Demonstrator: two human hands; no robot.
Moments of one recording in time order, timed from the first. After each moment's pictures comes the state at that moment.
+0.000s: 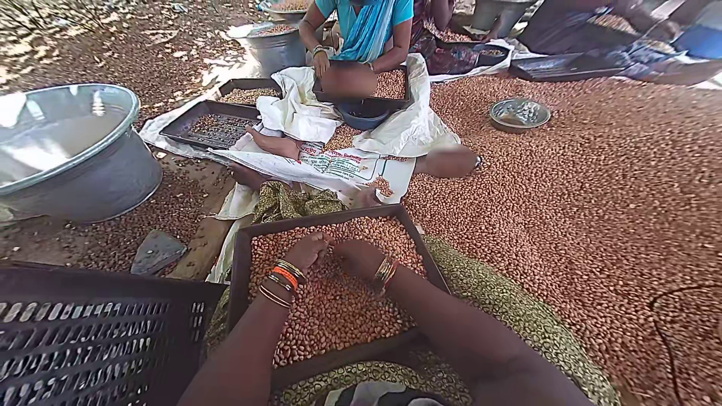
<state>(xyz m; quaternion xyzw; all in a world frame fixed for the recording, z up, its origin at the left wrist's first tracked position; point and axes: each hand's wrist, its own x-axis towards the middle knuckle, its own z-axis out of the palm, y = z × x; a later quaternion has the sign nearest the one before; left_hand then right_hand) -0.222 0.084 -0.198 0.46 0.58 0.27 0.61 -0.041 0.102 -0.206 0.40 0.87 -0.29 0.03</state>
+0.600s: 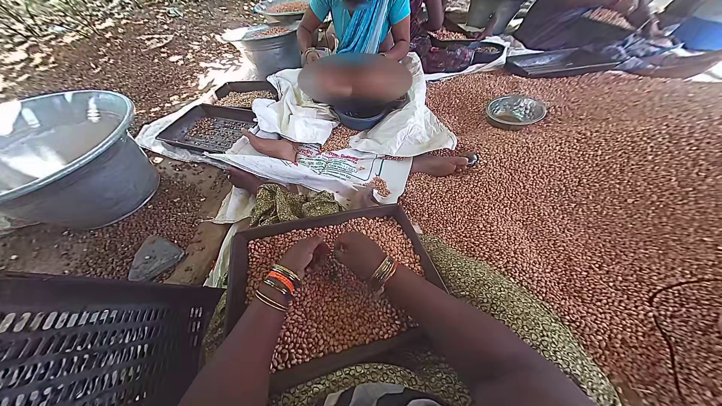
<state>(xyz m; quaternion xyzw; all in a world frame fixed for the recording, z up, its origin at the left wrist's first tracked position) -0.217 0.080 -0.194 0.38 0.64 0.27 0.62 -0.035 0.103 -0.191 0.45 0.82 -0.35 -0.07</state>
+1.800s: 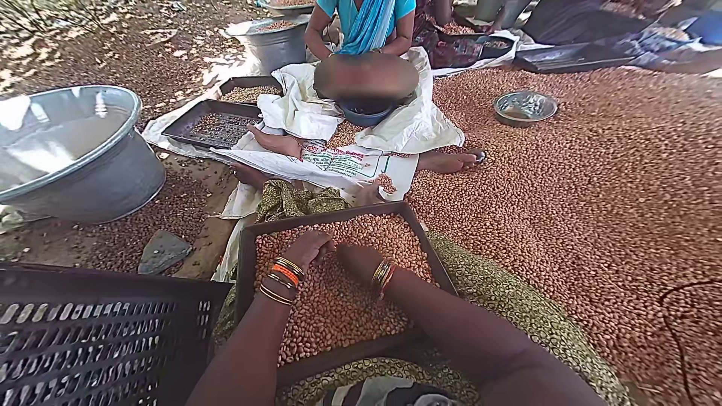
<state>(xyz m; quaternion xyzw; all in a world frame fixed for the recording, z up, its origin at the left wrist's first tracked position) -0.227 0.082 -0.185 0.44 0.59 0.29 0.61 -0.057 0.083 -0.197 0.48 0.82 -0.28 0.12</state>
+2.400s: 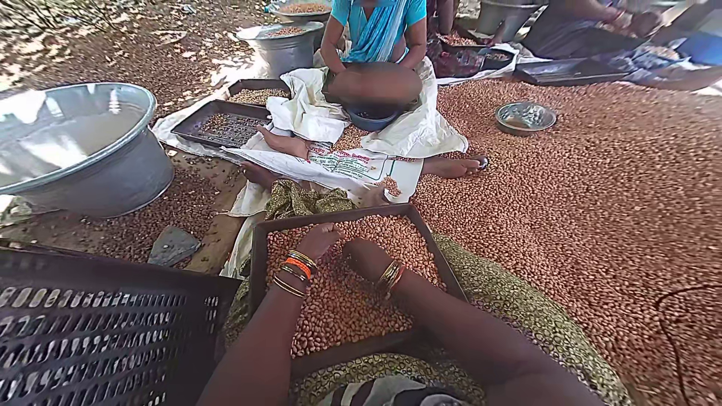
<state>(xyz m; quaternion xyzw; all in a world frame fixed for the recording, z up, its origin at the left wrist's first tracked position) -0.234 0.091 -0.185 0.52 0.60 0.26 0.55 -0.061 0.085 -0.200 0.45 0.84 -0.31 0.01</state>
